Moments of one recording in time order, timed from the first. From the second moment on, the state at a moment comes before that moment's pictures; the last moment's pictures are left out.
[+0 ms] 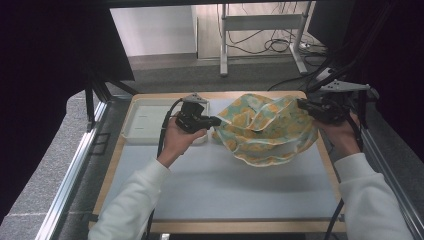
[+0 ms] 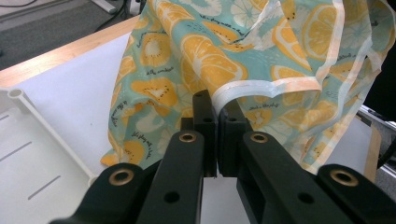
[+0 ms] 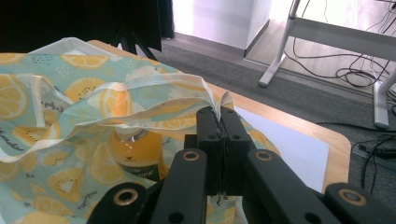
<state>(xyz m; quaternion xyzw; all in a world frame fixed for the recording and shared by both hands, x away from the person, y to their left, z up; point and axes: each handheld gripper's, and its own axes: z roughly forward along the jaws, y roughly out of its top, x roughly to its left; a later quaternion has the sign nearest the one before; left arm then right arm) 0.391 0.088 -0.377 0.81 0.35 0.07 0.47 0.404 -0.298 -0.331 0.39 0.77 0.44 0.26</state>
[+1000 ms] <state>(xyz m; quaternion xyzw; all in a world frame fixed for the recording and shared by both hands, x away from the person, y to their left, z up) 0.455 0.091 -0.384 0.80 0.41 0.08 0.43 0.481 -0.285 -0.362 0.45 0.77 0.38 0.26</state>
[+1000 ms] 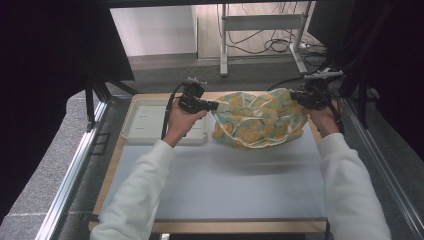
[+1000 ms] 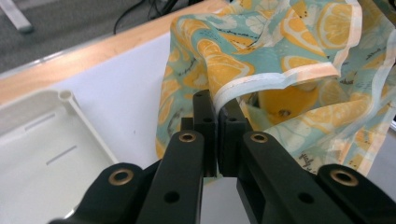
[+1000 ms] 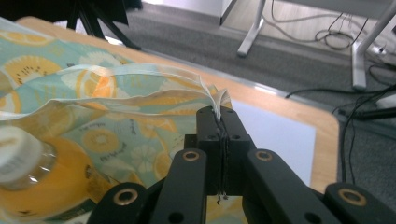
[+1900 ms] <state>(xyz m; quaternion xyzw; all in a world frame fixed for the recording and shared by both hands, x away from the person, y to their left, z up) 0.466 0.070 -0.458 0.82 0.44 0.03 0.36 0.494 -0.292 -0.450 0.48 0.79 0.31 0.20</state>
